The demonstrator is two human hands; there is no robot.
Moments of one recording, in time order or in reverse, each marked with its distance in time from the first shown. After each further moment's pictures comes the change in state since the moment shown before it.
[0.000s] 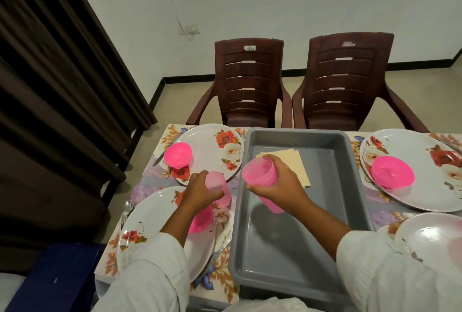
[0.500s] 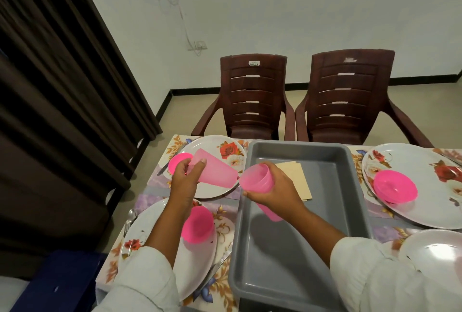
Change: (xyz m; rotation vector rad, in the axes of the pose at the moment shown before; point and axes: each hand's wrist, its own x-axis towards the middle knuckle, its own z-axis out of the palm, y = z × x) left_hand -0.027 0.037 -0.050 -0.812 0.235 0.005; right_hand 0.007 -0.013 0.001 -0.003 -0.007 -0.050
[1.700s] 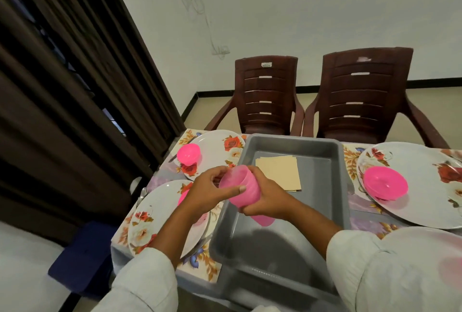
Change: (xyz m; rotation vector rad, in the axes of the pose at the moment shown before) left_hand -0.139 0.025 0.067 0.461 -0.231 0.197; right_hand -0.050 0.015 -0.052 0.129 -0.508 -0.180
